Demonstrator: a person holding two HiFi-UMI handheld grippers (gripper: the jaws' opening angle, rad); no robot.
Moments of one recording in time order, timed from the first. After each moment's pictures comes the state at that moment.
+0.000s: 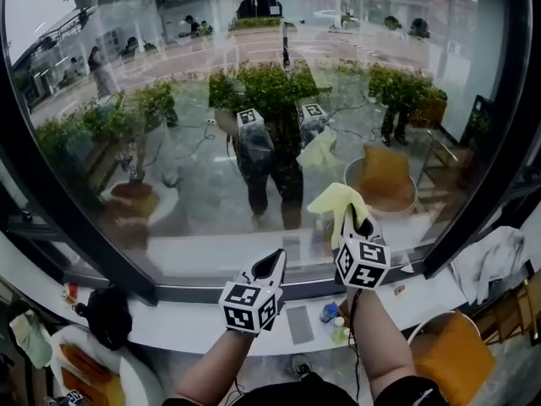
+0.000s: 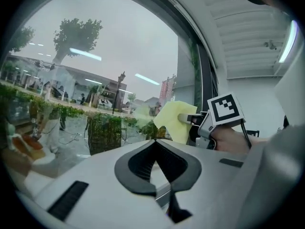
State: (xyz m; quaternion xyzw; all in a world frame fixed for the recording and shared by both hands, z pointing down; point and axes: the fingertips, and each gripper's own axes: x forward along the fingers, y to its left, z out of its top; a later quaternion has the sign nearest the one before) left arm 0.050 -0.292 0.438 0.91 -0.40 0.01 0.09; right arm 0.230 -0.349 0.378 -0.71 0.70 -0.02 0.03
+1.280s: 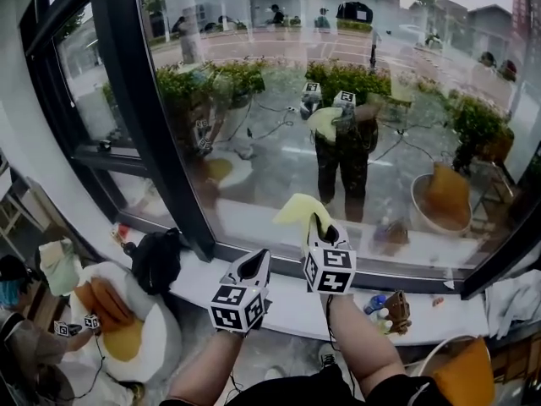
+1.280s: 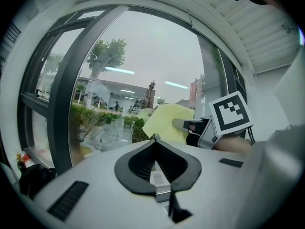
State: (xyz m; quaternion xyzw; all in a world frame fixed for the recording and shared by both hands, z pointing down) left arm -0.229 -0.164 0.453 0.81 -0.58 0.00 0.10; right arm -0.125 -0.267 0.417 -0.52 0.85 -0.04 0.00
